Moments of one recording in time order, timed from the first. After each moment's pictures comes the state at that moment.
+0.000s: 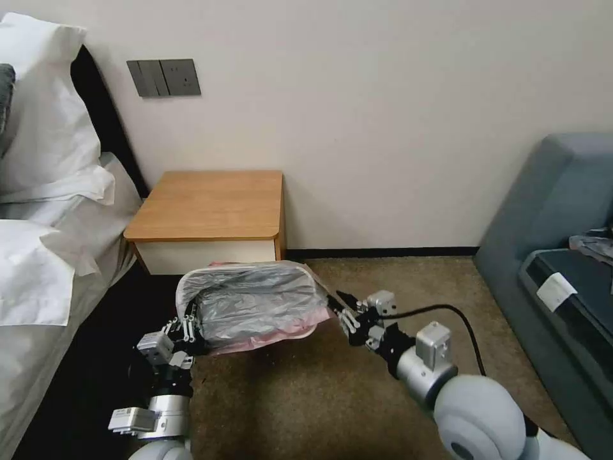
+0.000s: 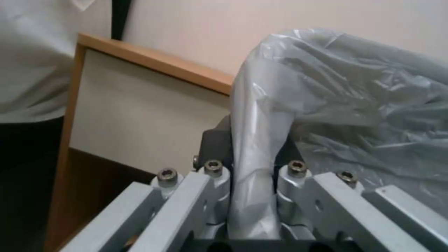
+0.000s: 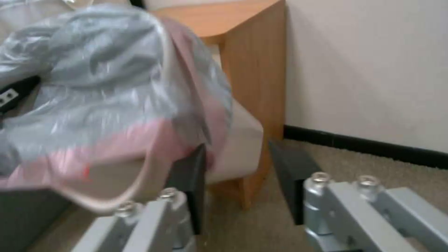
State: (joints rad) left arm 1.66 -1.56 -0.64 -2.09 -0.41 -0.27 0.09; right arm -1.37 0.90 0.13 2.37 0.54 -0.42 0.19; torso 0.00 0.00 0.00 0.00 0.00
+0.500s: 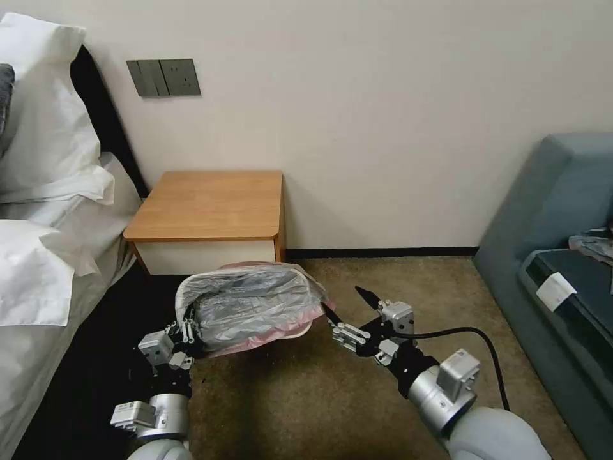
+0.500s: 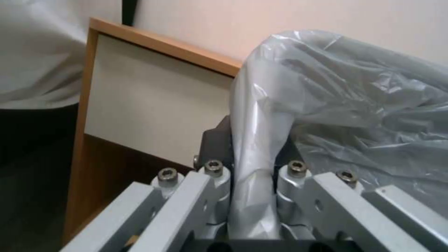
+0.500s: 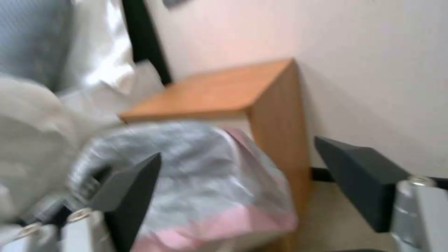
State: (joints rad) left arm 1.67 -1.56 -0.63 -2.10 -0.38 -0.22 0.04; right arm -1.50 1.02 0.19 2.49 0.54 -0.31 0.15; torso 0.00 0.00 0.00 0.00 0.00
